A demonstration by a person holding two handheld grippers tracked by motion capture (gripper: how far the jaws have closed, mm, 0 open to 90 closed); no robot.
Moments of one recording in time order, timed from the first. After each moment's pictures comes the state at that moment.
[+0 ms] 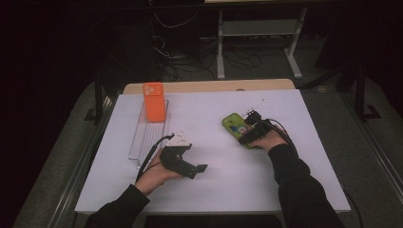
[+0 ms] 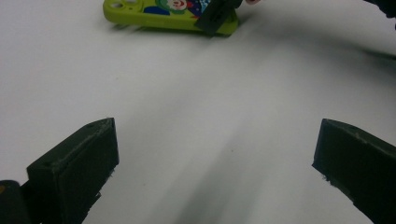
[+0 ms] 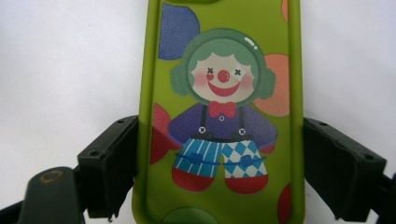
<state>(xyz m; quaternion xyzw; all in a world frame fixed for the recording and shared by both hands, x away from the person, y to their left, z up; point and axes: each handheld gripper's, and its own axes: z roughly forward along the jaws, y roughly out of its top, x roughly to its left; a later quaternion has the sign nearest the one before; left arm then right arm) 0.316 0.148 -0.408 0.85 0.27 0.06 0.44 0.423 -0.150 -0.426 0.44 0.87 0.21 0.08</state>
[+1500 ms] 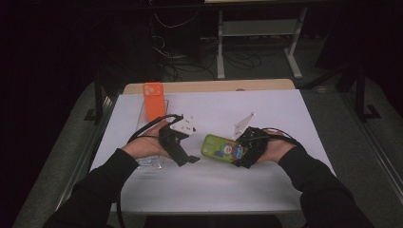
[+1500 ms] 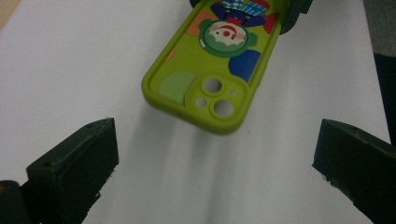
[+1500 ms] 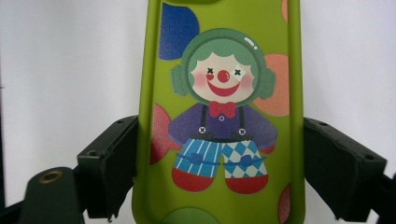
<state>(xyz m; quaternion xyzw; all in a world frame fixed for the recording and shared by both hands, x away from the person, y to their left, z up) 0.354 0.139 -0.352 0.94 0.04 0.07 0.34 0.353 -0.119 -0.379 0.12 0.96 0.26 0.06</state>
